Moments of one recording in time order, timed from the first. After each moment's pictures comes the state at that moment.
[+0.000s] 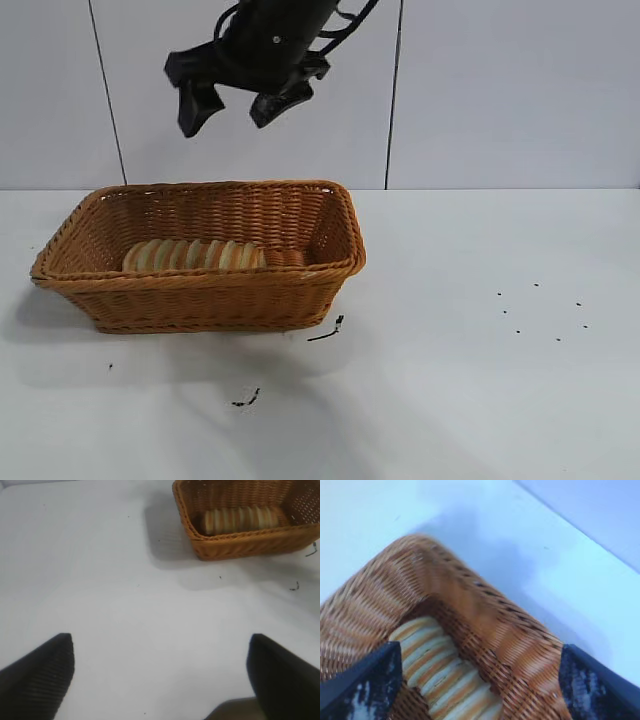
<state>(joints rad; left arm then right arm) -0.04 -0.01 -0.50 0.00 1.07 0.07 0.41 2.29 -2.17 0.14 0.98 -0.07</state>
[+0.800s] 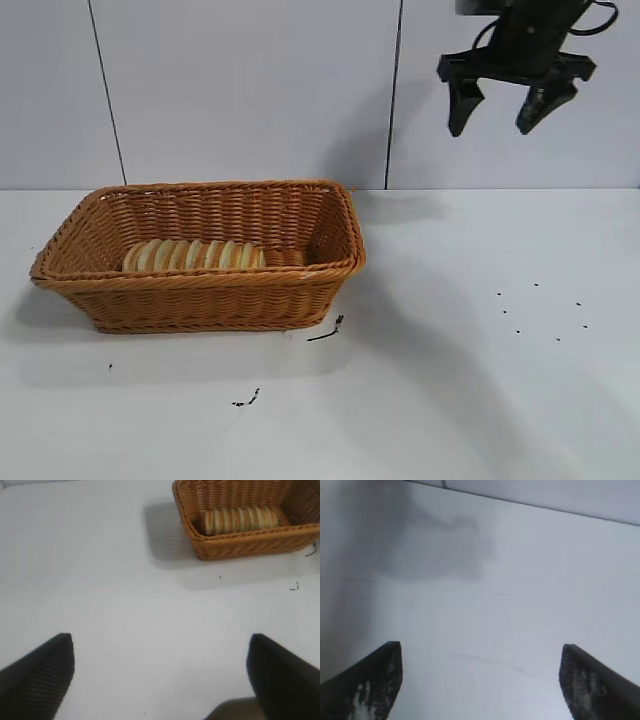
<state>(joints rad) -0.04 -0.01 -0.50 0.00 1.07 0.07 0.04 2.29 -2.17 0.04 1.21 -0.02</state>
